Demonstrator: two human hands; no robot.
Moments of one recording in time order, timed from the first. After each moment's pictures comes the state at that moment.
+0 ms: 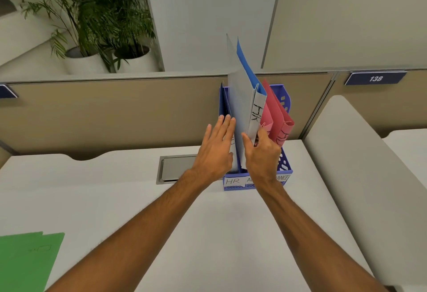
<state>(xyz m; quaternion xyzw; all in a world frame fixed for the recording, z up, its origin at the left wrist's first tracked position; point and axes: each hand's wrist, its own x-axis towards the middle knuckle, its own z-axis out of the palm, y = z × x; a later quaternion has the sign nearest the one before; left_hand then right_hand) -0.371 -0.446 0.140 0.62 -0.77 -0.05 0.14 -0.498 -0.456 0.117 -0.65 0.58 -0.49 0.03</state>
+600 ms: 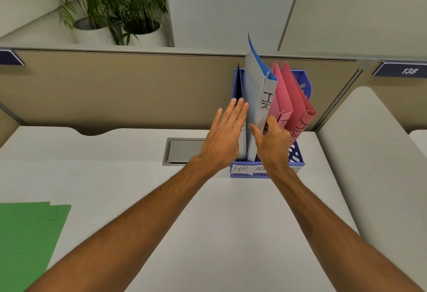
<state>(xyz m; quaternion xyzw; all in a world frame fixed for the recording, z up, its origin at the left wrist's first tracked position) -0.359 -0.453 0.123 0.62 -0.77 -0.02 0.17 -0.498 -0.482 0.099 -0.69 0.58 -0.43 0.05</state>
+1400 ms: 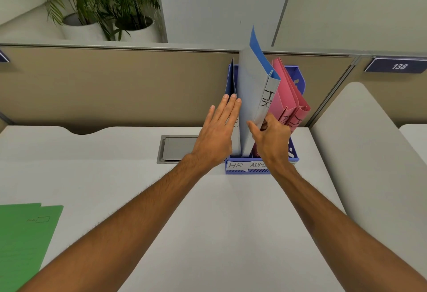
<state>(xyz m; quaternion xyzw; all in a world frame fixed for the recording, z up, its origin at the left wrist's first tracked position) -0.356 -0.450 0.123 0.61 -0.77 -0.03 0.18 -0.509 -0.485 0.096 -0.67 0.63 -0.40 0.06</state>
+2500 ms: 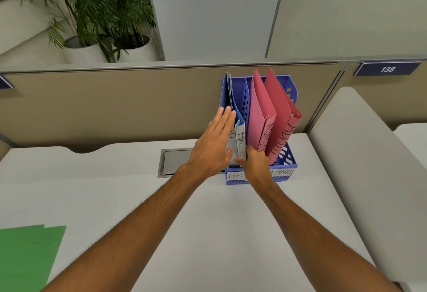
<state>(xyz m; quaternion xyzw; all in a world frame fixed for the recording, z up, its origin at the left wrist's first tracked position) -0.352 -0.450 0.132 0.60 -0.77 -0.09 0.19 -0.499 -0.475 0.045 -0.68 0.66 -0.22 0.25</state>
